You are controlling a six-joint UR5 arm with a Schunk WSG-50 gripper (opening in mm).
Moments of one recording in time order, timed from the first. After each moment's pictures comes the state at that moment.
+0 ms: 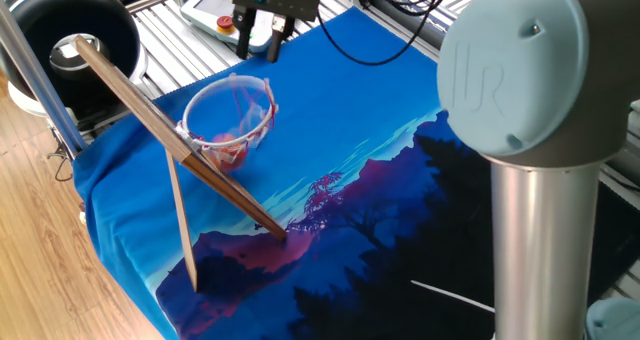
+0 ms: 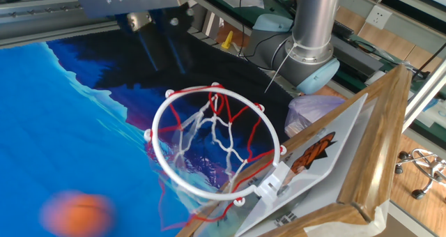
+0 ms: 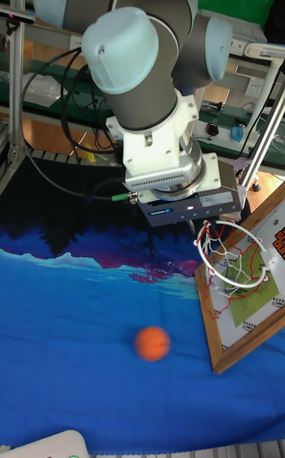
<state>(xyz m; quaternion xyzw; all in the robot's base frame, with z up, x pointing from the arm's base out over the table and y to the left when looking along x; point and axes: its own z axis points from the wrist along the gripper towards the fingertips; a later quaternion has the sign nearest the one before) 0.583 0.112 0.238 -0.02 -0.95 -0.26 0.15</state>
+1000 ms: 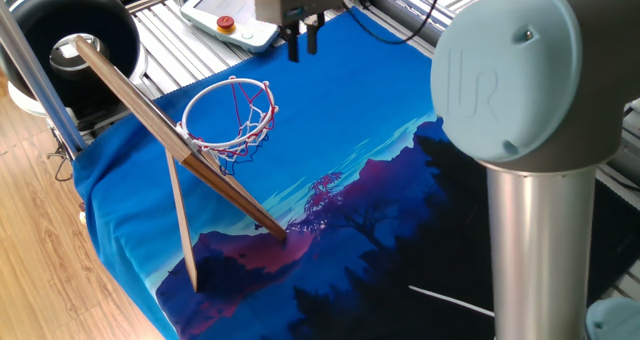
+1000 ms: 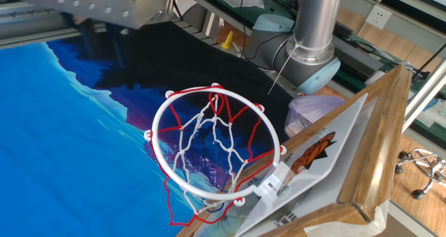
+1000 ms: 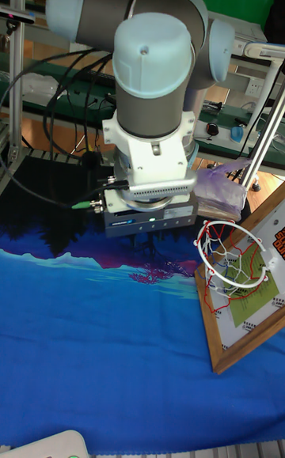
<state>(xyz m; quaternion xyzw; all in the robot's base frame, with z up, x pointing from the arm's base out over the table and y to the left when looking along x) 0.594 0.015 0.194 0.12 -0.98 -0.09 0.14</state>
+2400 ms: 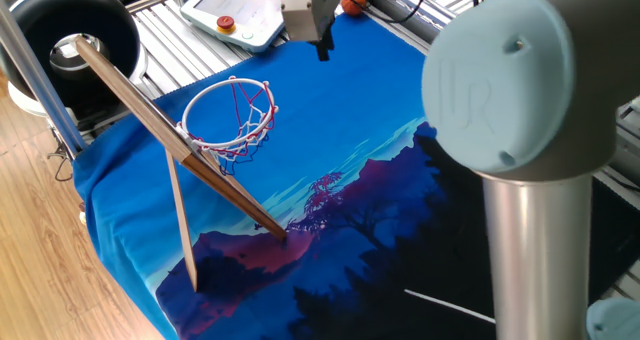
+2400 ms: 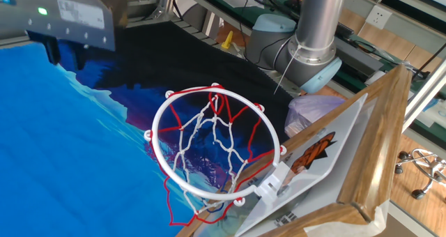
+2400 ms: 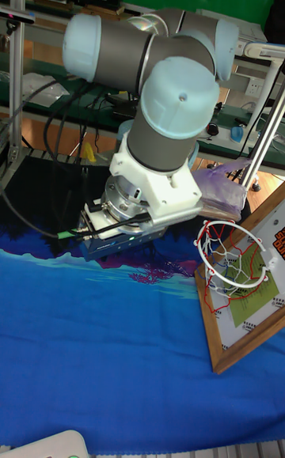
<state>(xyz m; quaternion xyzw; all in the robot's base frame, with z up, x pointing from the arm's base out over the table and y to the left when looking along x) 0.605 -0.040 0.150 0.28 -0.95 0.02 0.14</state>
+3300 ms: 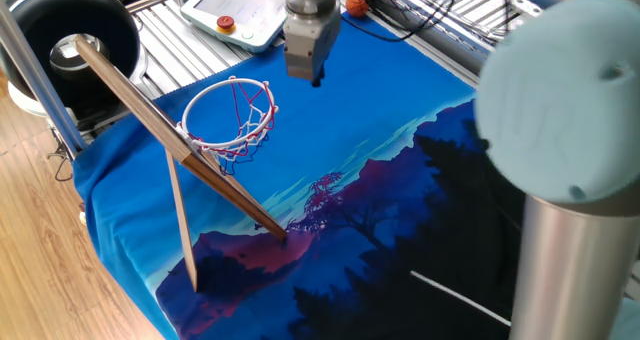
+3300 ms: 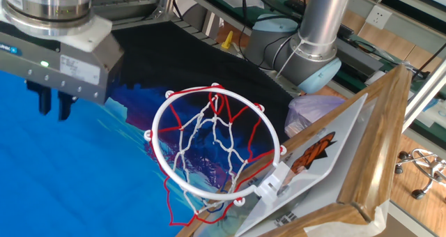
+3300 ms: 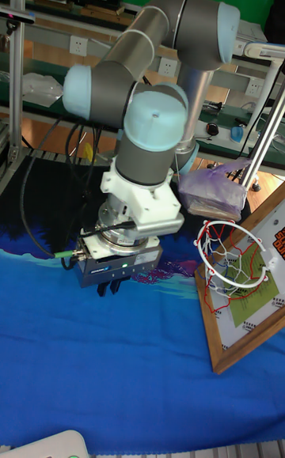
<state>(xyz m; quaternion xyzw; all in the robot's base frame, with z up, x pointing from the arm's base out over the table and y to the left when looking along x) 0.630 -0.033 0.079 0.24 -0.97 0.02 0.01</state>
